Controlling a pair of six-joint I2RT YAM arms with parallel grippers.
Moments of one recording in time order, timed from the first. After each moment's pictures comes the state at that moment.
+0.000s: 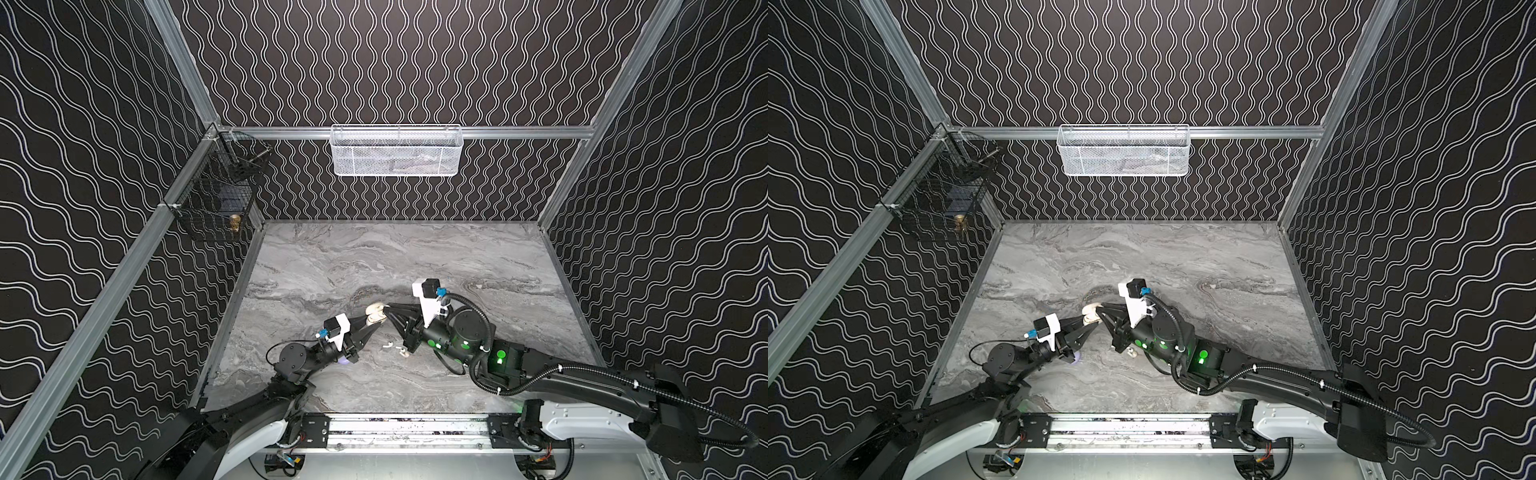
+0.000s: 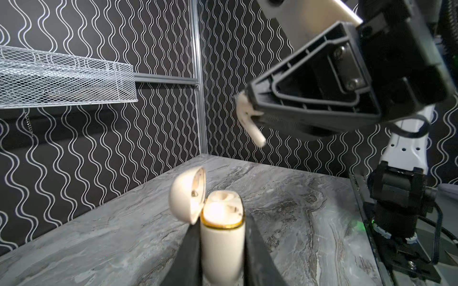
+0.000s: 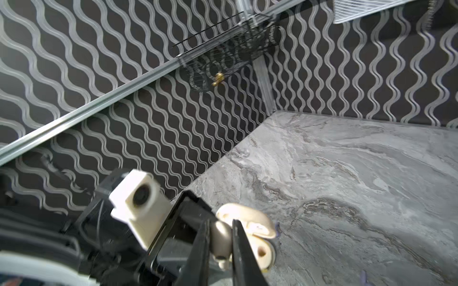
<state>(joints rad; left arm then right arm) -0.59 0.94 0.04 1.21 0.46 -0.10 1.18 1.13 0.74 0.36 0.14 0.39</state>
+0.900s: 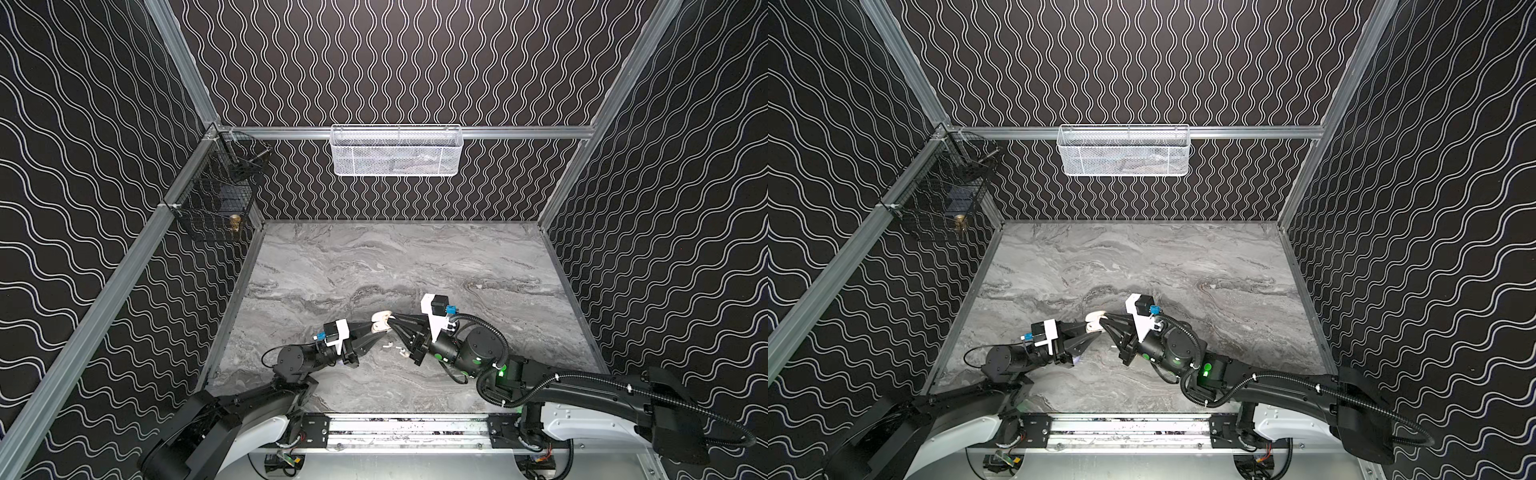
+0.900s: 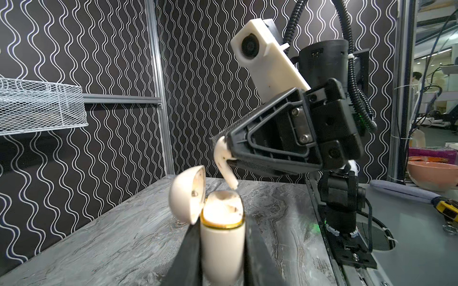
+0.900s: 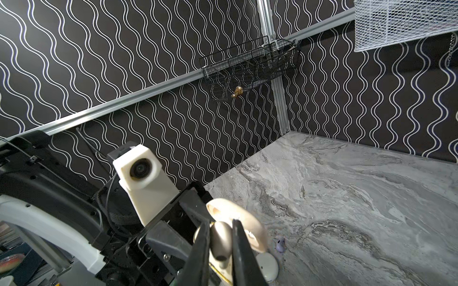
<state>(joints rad) -0.59 1.04 0.05 1.41 0.63 -0.18 1.19 1.09 0.58 0.61 0.10 0.30</state>
